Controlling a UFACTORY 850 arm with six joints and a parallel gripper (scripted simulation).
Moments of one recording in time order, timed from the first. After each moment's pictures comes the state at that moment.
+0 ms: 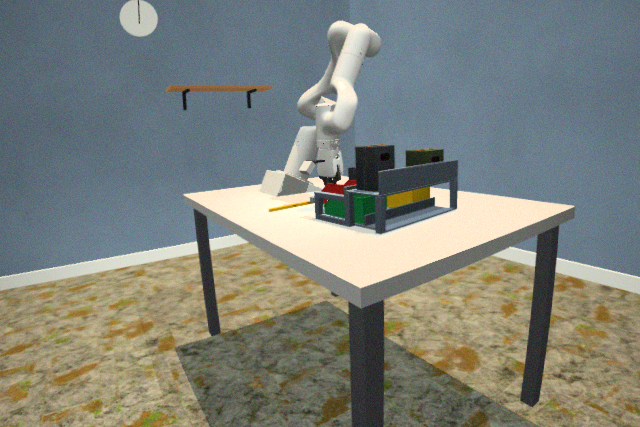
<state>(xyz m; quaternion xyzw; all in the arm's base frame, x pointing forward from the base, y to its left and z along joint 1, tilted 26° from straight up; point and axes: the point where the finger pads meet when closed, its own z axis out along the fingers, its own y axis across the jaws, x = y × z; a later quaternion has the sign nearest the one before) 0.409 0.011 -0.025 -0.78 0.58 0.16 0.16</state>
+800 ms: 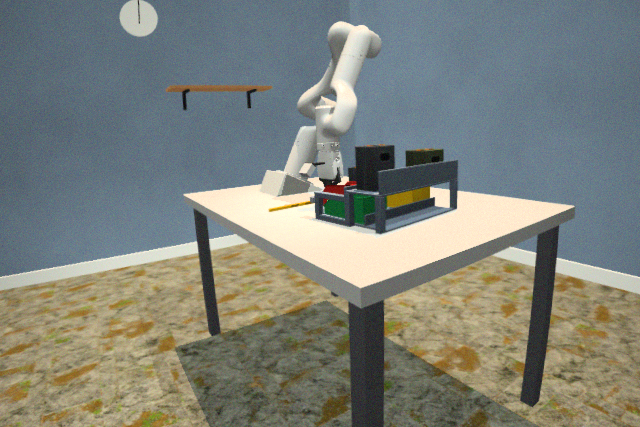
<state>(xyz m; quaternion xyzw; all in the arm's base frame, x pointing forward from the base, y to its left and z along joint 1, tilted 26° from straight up) 0.408 0.015 -0.032 -0.78 0.58 0.16 0.16</state>
